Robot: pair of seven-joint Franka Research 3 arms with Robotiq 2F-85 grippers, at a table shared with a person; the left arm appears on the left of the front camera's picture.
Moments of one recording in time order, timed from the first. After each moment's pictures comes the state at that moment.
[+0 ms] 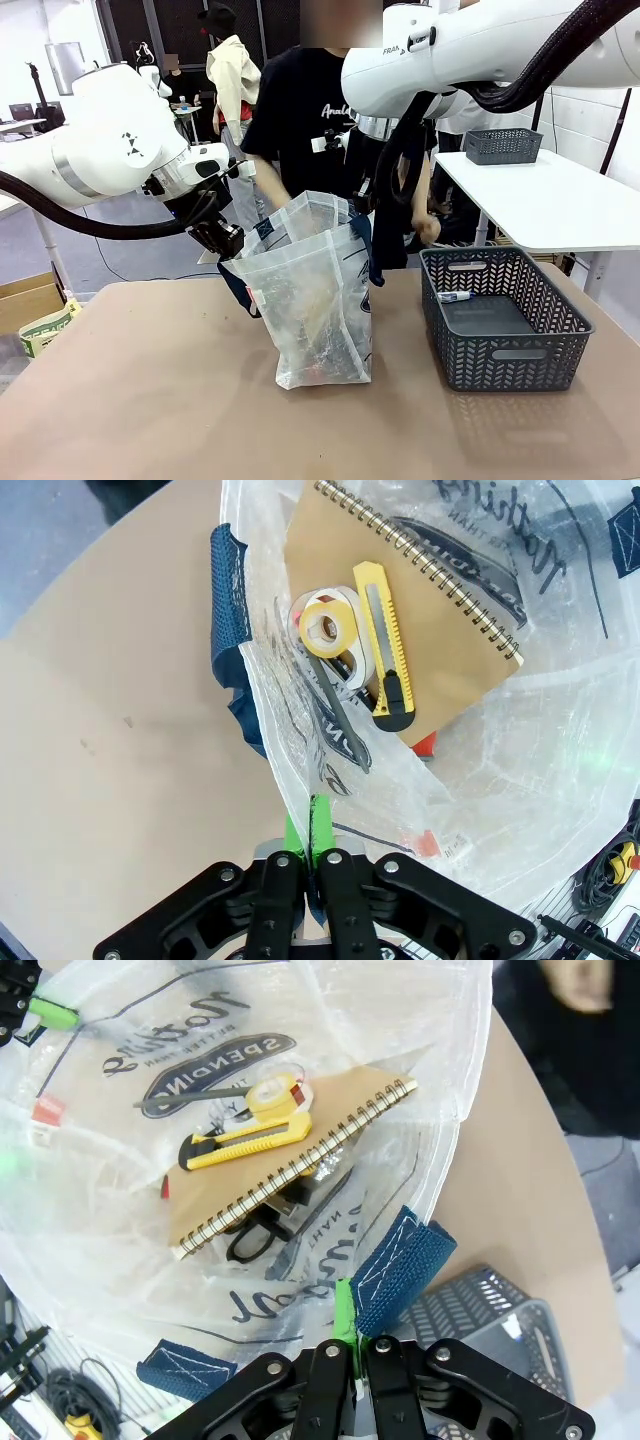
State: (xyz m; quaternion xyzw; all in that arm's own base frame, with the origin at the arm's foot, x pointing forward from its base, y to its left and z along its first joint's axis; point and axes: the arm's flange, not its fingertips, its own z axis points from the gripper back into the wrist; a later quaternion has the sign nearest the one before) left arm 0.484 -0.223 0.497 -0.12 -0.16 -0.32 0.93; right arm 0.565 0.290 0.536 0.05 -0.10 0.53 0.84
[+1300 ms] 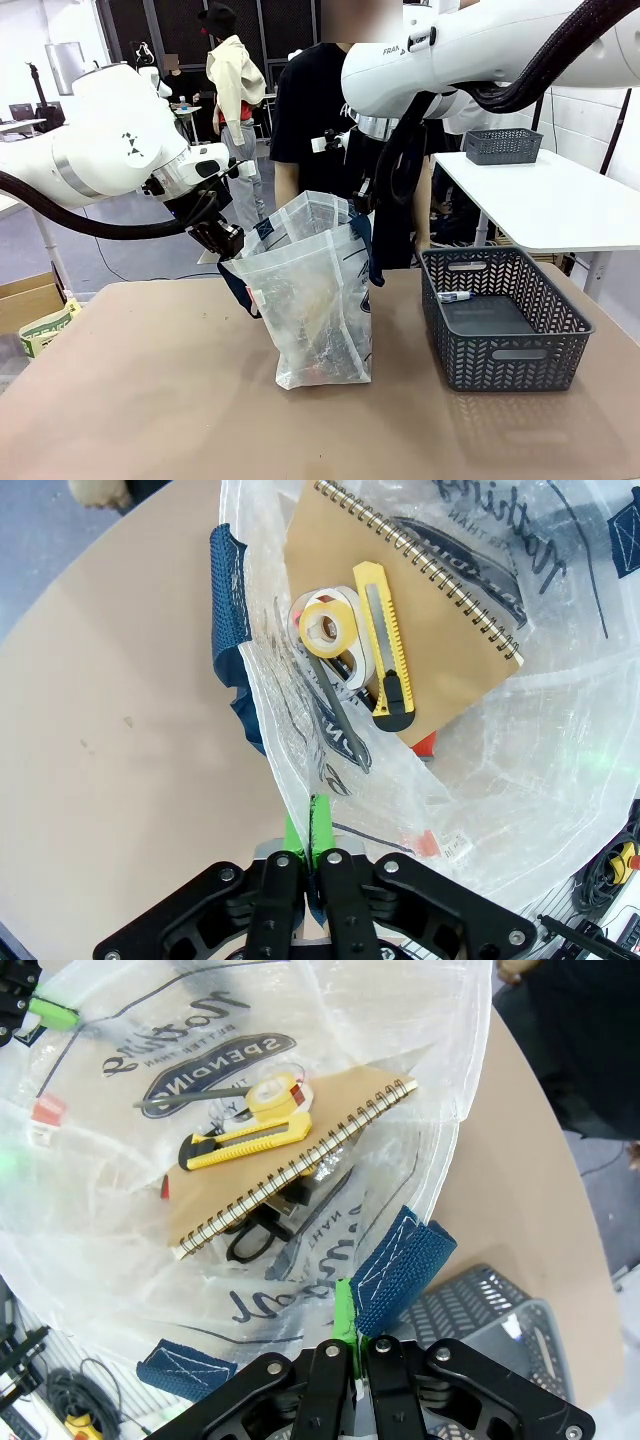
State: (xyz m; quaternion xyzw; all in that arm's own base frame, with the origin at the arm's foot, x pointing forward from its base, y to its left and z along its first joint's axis) left arm 0.484 -0.223 0.497 -0.12 -0.16 -0.32 0.93; right arm 0.565 0.290 0.536 0.05 -0.10 0.53 0.84
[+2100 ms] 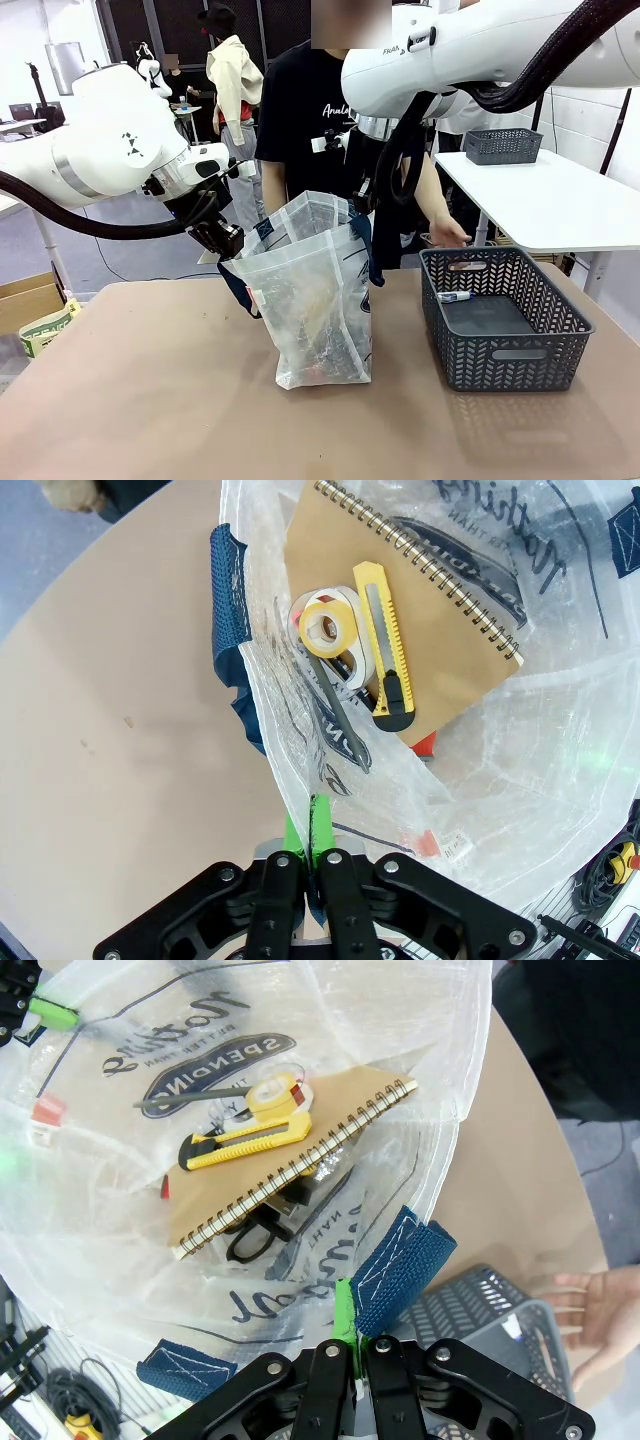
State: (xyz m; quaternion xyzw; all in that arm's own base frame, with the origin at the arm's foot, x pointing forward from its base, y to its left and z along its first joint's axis) left arm 0.484 -0.223 0.497 -0.12 -0.16 -0.32 0.93; right arm 0.565 0.290 0.536 0.05 -0.10 0.53 0.84
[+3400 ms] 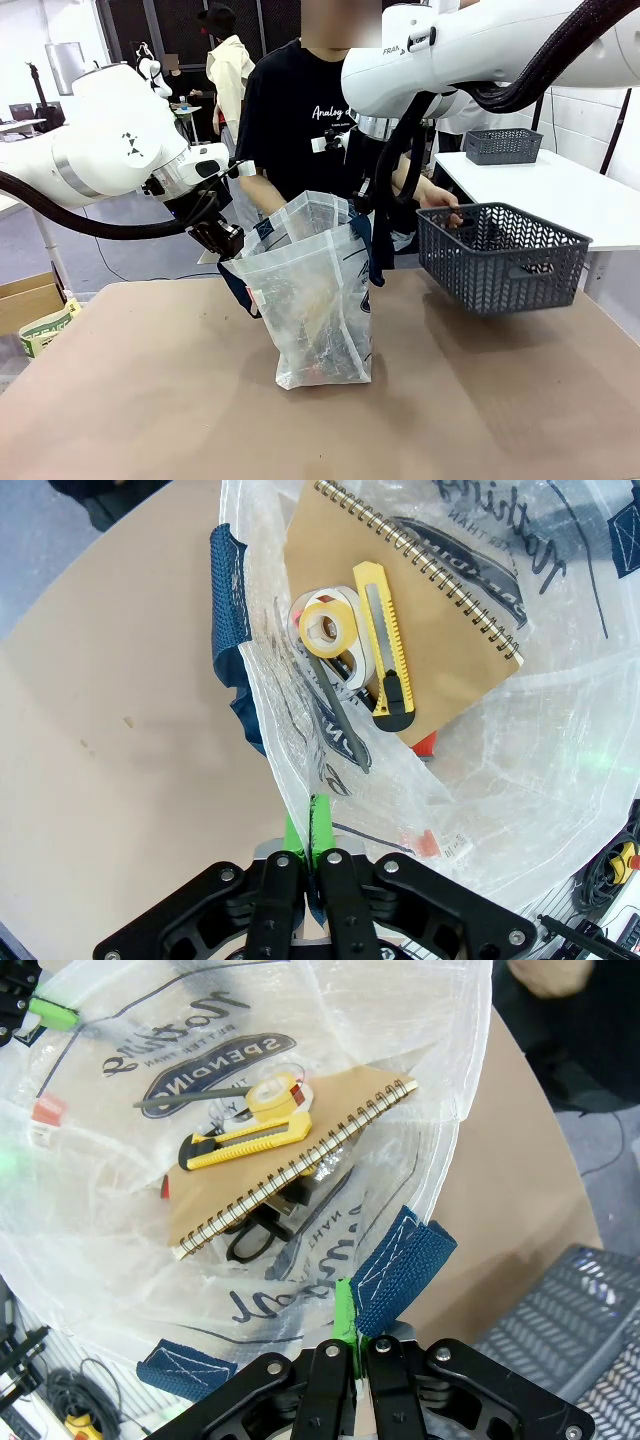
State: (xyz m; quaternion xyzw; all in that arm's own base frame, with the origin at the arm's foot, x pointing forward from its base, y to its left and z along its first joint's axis) left arm 0.484 -0.223 0.497 -0.12 -0.16 -0.32 0.93; right arm 0.565 0.290 0.536 0.05 -0.10 0.53 0.84
